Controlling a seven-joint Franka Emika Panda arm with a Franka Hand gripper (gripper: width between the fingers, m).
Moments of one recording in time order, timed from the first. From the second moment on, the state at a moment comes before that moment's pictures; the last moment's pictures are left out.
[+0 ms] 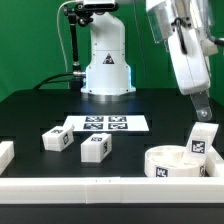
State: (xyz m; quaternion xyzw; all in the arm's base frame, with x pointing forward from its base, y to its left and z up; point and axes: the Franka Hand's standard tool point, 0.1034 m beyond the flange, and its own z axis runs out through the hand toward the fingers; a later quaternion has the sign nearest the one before) arm 0.637 0.100 0.119 -0.60 0.78 0.04 0.17
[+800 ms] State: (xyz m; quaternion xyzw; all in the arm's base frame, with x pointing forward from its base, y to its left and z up) arm 0.631 0.082 0.113 -0.71 0.69 0.04 0.15
